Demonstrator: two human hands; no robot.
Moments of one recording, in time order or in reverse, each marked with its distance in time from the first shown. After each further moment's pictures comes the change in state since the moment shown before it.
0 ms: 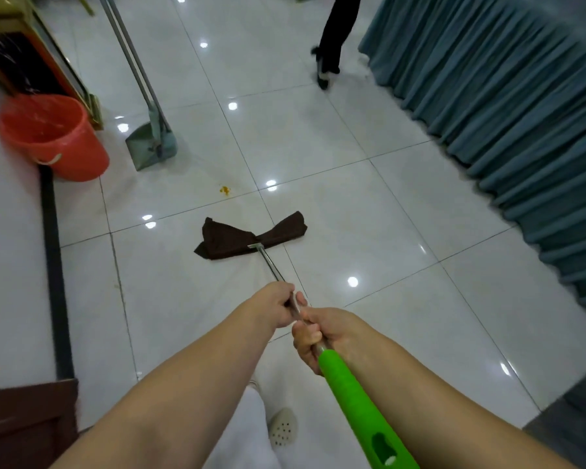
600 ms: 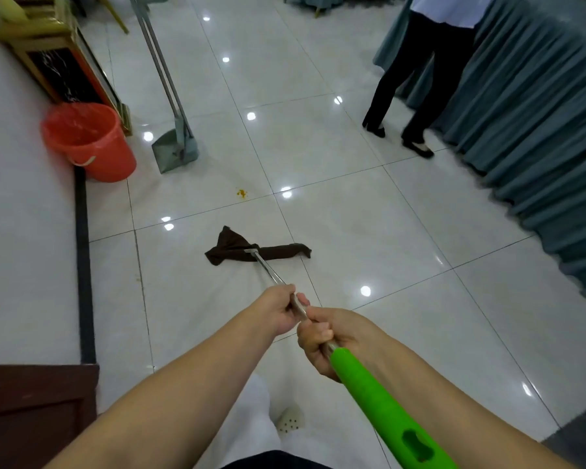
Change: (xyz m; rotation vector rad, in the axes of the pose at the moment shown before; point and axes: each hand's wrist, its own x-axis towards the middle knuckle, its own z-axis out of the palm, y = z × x) left_hand -0.049 -0.027 -0.022 -0.164 -0.030 0.083; right_hand -0.030 0.026 -0.012 0.014 -0.086 0.065
